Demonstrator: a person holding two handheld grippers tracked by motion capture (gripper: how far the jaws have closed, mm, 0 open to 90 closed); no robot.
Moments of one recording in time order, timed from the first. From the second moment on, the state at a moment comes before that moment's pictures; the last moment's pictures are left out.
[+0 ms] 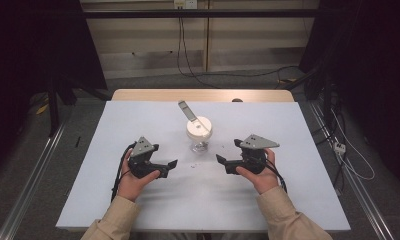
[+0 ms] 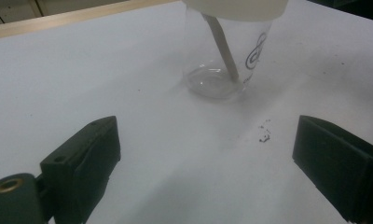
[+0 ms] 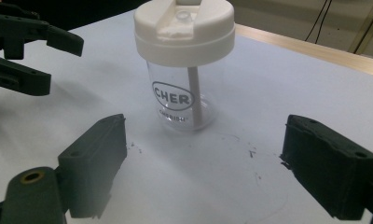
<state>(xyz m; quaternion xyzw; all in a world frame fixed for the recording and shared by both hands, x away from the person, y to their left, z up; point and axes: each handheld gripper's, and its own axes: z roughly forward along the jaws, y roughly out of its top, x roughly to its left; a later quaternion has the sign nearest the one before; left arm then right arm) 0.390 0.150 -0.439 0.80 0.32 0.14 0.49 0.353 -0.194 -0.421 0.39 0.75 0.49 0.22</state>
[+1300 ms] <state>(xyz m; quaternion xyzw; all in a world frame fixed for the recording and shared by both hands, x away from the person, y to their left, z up) 0.374 0.189 -0.442 0.80 0.32 0.14 0.48 0.309 -0.253 -0.444 0.42 0.73 0.48 0.23</state>
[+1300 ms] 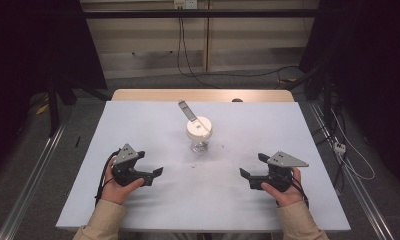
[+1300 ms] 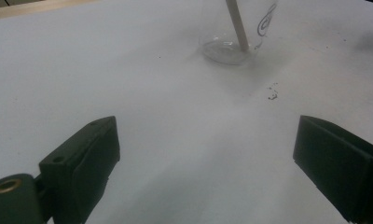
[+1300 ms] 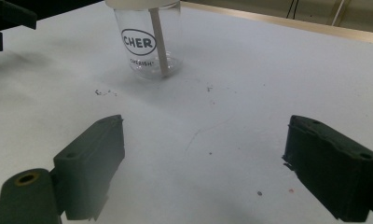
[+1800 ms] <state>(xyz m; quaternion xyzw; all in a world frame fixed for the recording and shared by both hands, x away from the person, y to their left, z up) 0.372 0.202 -0.439 0.80 0.34 0.15 0.48 0.303 -0.261 -0.450 0.43 0.73 0.48 0.23</state>
